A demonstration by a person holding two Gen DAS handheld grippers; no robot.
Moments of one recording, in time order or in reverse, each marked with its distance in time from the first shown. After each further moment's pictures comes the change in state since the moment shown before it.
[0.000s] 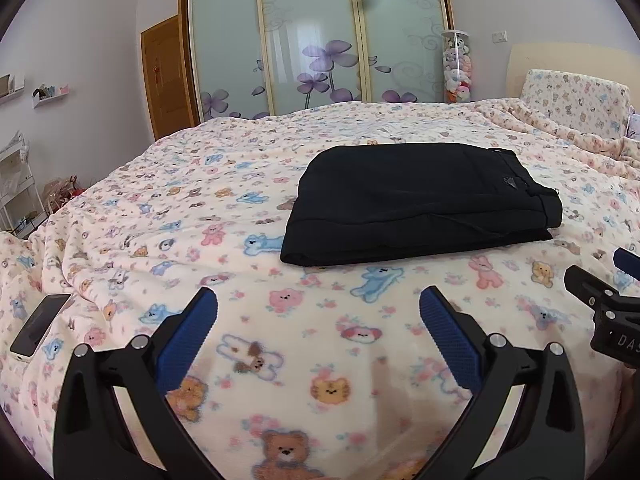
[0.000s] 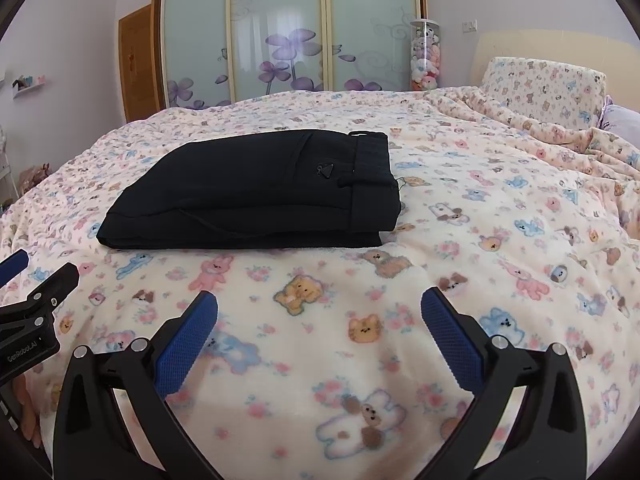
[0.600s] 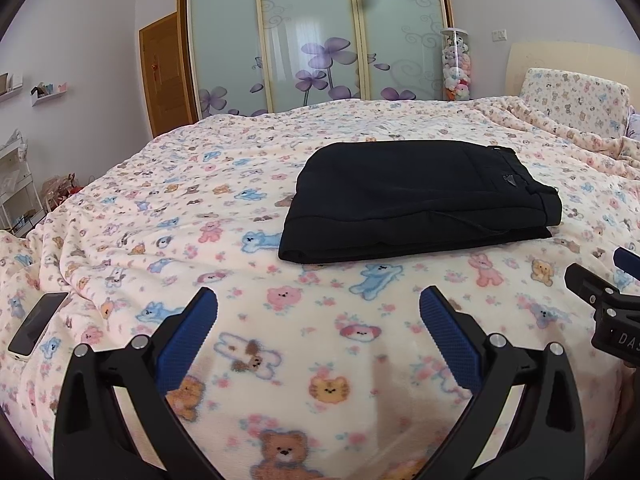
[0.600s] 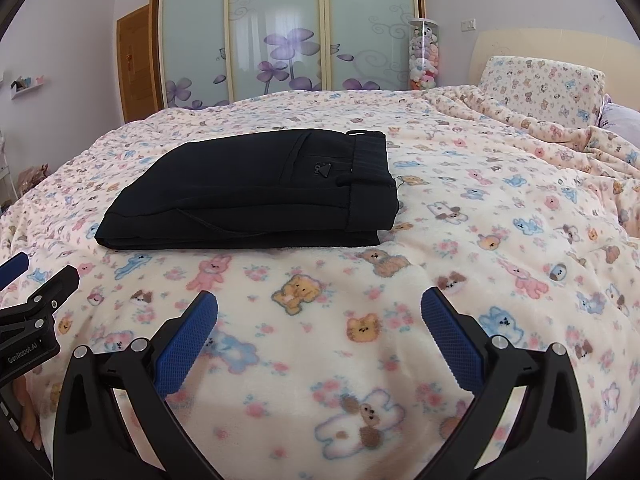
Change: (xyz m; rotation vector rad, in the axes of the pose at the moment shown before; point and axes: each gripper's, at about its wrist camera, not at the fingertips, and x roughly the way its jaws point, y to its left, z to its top) left arm 0.001 -0.001 -0.001 0.000 0.005 -0.004; right arm 0.001 -0.001 0.000 0.002 0.001 0.000
